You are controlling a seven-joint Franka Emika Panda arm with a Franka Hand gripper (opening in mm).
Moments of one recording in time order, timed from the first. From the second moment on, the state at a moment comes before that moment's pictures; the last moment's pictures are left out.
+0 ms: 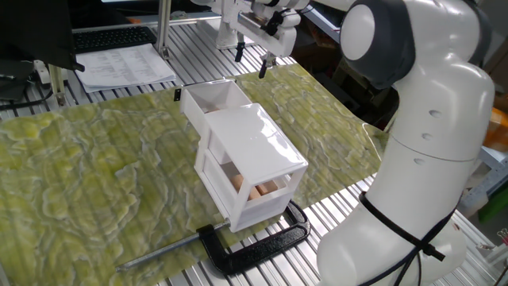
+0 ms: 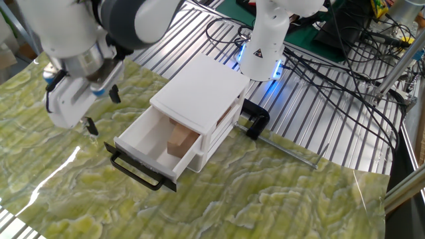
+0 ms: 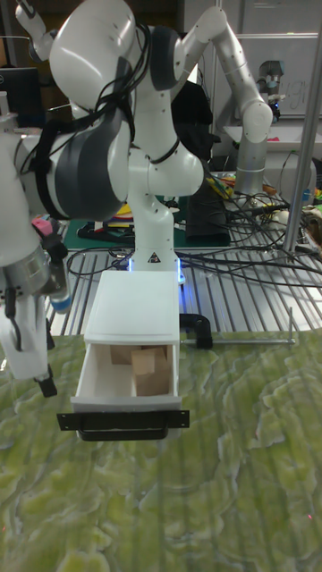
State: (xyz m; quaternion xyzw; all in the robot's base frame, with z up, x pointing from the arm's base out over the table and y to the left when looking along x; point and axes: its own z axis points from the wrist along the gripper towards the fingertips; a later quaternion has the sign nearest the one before) arm 0.618 -0.156 0.285 -0.60 -0.80 -0.02 0.05
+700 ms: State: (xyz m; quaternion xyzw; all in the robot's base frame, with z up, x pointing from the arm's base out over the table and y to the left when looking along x) arm 0.609 -0.135 0.307 -0.50 -0.87 -0.02 0.05
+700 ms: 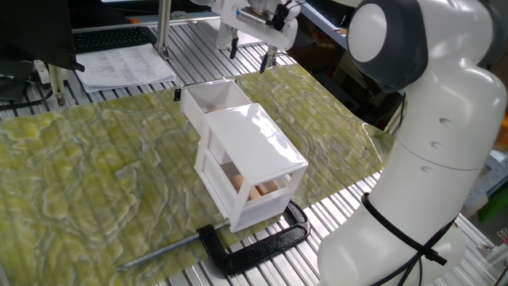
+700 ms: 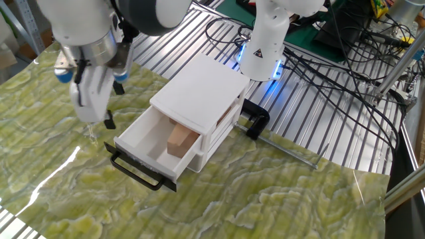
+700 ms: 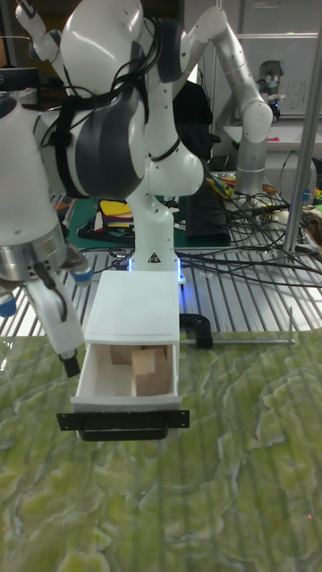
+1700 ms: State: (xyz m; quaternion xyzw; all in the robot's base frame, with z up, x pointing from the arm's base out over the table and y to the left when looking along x) arm 0.582 -0.095 0.329 -0.29 -0.96 0.01 0.03
